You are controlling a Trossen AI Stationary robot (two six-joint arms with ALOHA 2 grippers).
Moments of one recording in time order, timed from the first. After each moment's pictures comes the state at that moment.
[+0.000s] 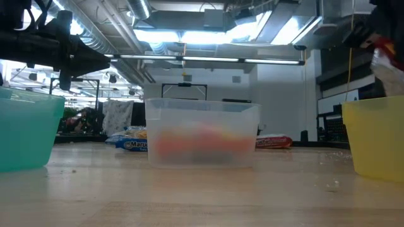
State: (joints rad) left arm -0.03 0.01 0.01 0.05 -0.60 -0.48; right arm 0.60 1.38 0.97 -0.71 0.08 0.70
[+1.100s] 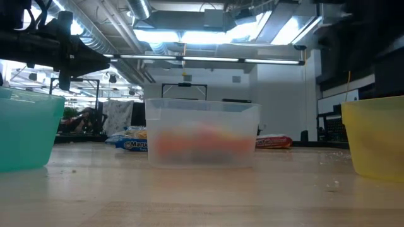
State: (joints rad) left arm -0.03 0.01 0.01 0.05 -0.61 -0.47; right arm 0.50 1.38 0.97 -0.71 0.24 0.50
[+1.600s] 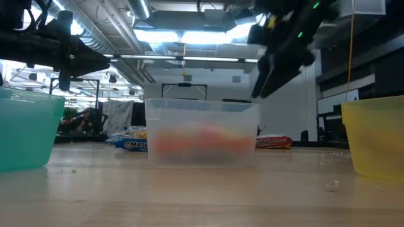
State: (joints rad) left arm -0.03 0.01 0.01 0.05 -0.61 -0.49; right arm -0.08 1.45 0.97 -0.50 0.10 -0.16
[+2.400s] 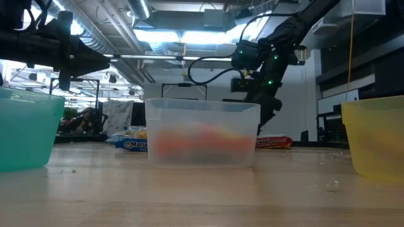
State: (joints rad) left arm -0.03 0.01 0.01 0.05 -0.61 -0.47; right arm -0.39 1.75 1.06 -0.43 -0.05 -0.40
